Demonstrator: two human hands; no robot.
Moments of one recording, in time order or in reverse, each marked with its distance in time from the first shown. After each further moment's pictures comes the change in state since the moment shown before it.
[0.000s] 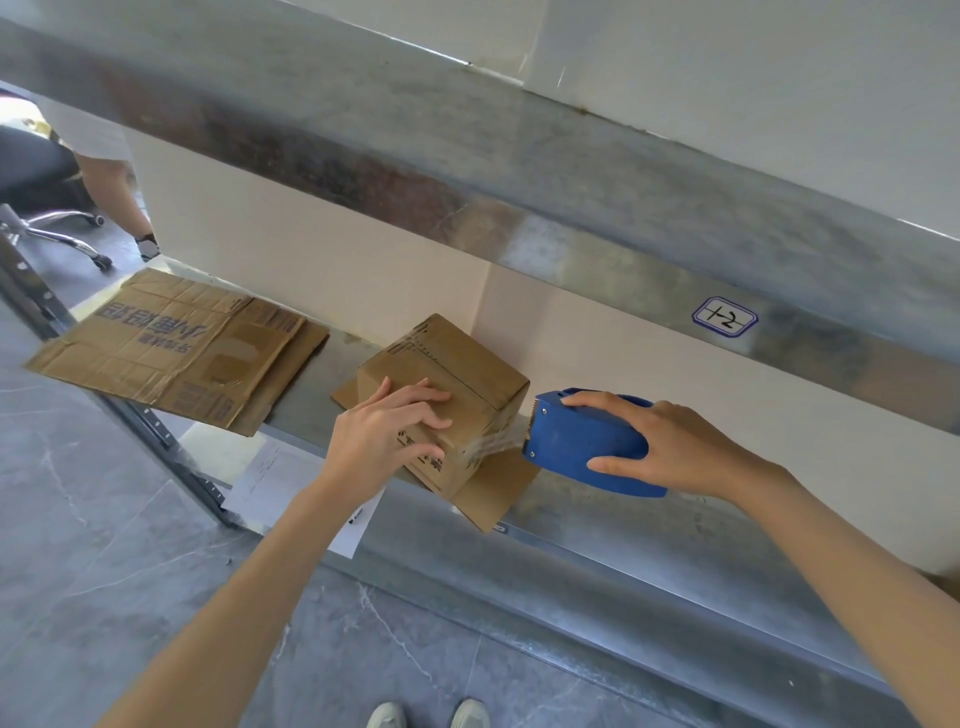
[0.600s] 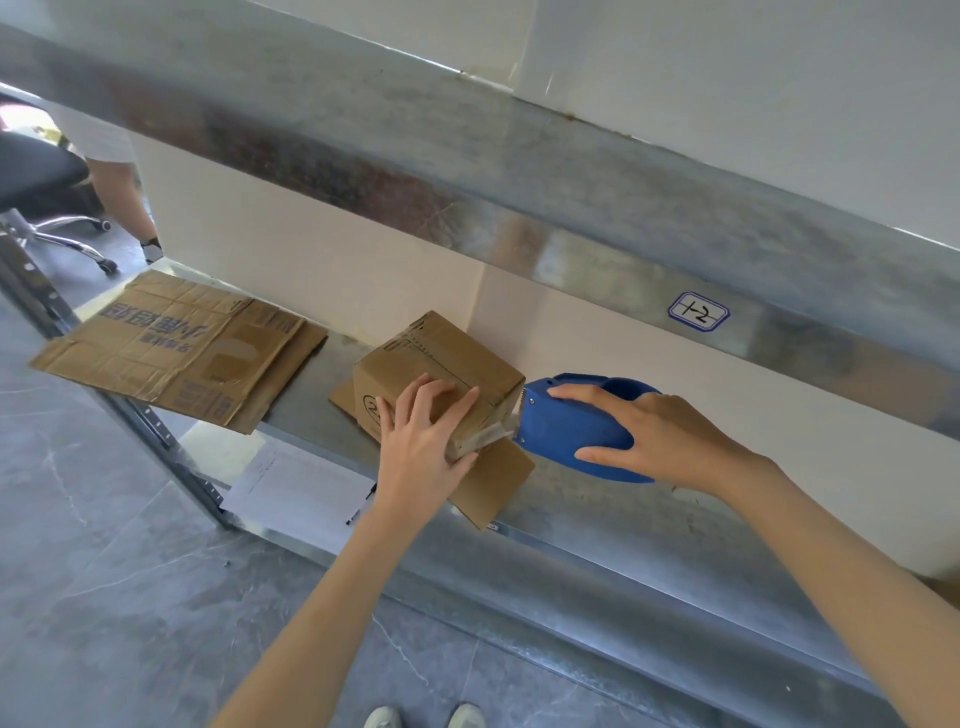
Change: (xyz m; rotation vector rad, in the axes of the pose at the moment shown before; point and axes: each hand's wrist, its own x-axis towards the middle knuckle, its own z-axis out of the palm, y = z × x) left_hand 0.001 0.051 0.045 0.282 0.077 -0.178; right_hand -0.001 0.000 -0.006 -0.148 0.059 -0.051
